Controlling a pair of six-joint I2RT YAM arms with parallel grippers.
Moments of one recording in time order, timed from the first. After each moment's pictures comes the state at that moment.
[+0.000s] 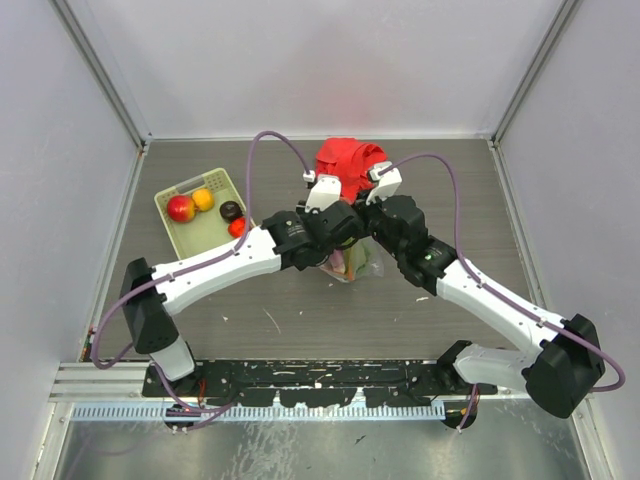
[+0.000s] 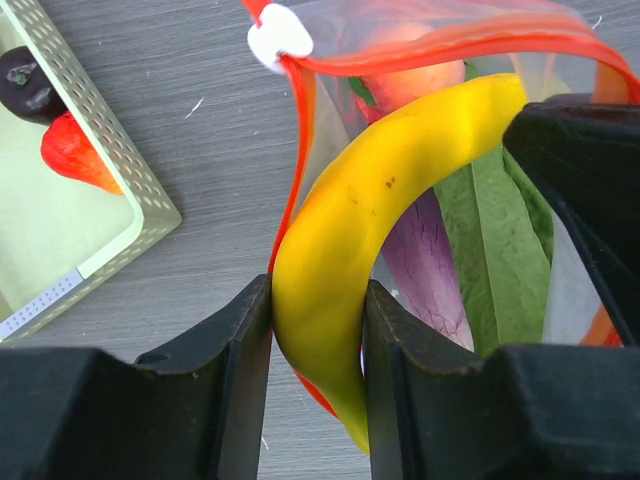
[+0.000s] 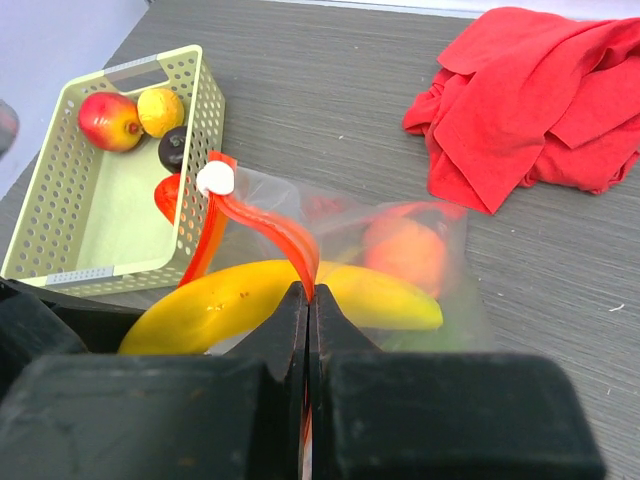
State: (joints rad) left arm -1.07 1.68 1.60 -0.90 -0.73 -0.71; right arm 0.69 1.15 0.87 0.05 0.15 0.31
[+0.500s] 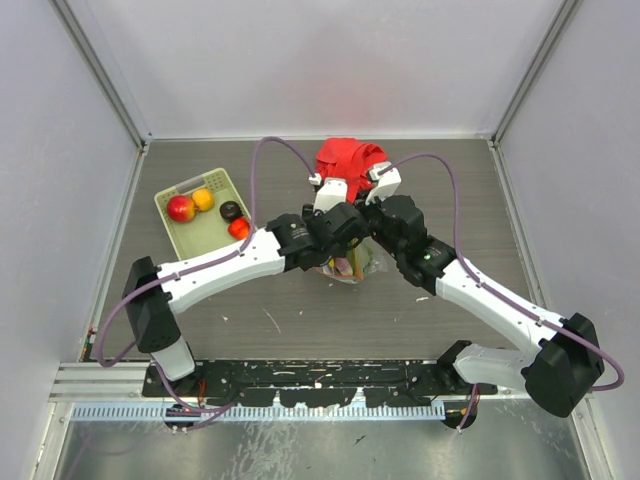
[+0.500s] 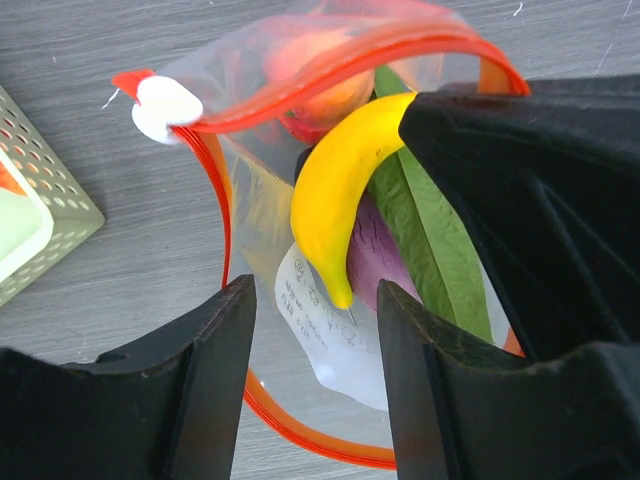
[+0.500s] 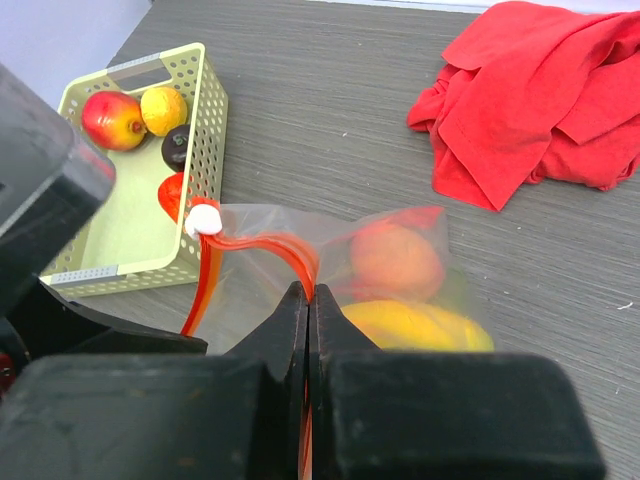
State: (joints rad) left arm -1.08 1.70 1.58 -0.80 -0.64 -0.72; right arm 0.69 1.16 0.87 0.05 0.15 0.32
